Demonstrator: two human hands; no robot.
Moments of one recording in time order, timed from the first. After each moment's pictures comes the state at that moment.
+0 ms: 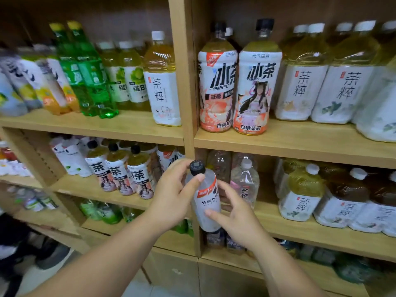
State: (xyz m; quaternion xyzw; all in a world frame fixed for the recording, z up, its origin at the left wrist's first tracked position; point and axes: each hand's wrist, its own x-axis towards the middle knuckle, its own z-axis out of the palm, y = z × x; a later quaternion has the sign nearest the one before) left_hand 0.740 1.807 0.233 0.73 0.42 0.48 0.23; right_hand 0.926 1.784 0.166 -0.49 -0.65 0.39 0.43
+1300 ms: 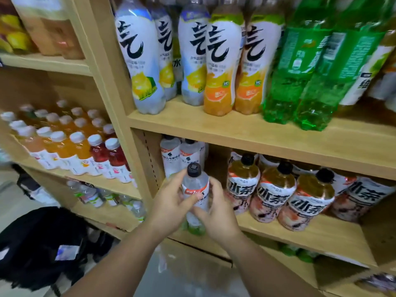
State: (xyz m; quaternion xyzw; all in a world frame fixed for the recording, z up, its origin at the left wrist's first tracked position) left_hand 0.236 1.989 0.154 0.67 0.54 0.42 0.29; right_hand 0.386 1.987 0.115 -0.56 -0.62 0.36 0.41
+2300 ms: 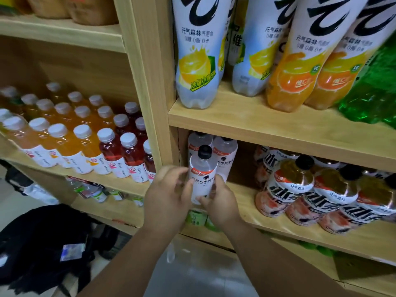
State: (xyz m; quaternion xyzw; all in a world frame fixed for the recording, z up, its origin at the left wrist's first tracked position) left_hand 0.139 2.040 0.131 0.66 0.59 0.45 0.12; right_hand 0.291 2.066 0.067 -0.68 -0.58 0.33 0.31
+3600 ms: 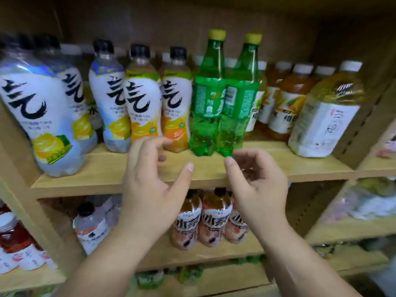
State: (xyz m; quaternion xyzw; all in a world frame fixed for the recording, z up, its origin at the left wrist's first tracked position) left_hand 0.308 2.020 0.299 0.72 0.33 0.59 0.14; right_hand 0.476 1.950 0.303 -0.56 -0.52 -0.03 0.65
